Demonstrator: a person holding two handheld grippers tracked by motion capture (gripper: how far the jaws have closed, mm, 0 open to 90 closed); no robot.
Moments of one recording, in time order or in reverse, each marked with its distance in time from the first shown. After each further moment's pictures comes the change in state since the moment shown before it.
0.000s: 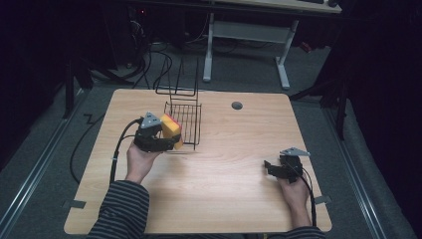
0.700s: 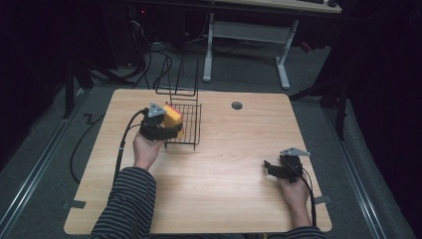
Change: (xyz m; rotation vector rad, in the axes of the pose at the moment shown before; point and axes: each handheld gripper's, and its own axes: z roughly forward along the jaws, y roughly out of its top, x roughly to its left) left arm 0.018 0.015 0.035 -0.023 0.077 -0.031; right arm 0.000 0.000 0.000 0.000 0.001 0.002
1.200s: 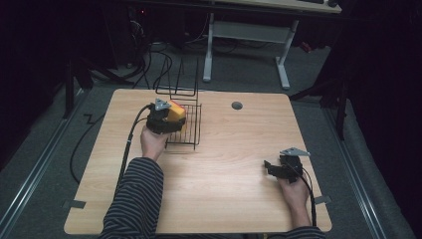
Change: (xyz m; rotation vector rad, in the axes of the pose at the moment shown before) left arm 0.010 0.004 0.039 0.029 0.027 -0.037; right arm 0.000 0.000 0.000 0.002 -0.002 0.003
